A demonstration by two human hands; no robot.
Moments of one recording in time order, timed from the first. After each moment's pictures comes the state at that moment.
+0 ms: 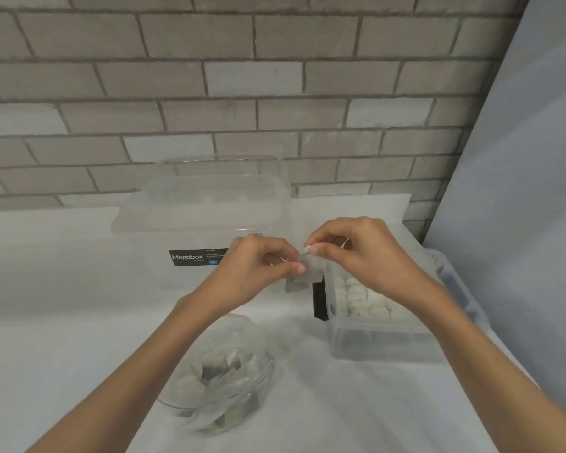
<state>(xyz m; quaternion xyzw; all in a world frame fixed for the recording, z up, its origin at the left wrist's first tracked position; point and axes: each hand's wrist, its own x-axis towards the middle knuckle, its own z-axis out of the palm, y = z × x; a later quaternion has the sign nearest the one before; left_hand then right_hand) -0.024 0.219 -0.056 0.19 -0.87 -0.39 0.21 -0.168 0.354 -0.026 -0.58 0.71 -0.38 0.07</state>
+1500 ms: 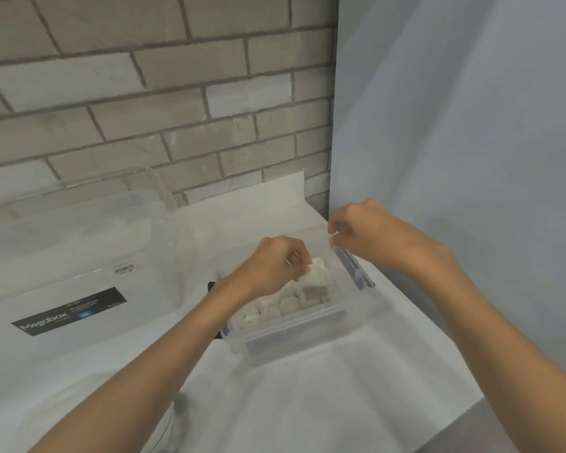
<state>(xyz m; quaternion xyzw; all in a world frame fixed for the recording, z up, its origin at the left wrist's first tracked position) -0.204 0.303 -0.083 0.06 -0.95 -0.32 0.01 -0.298 0.463 -0.045 -0.38 0.91 -0.16 0.05</state>
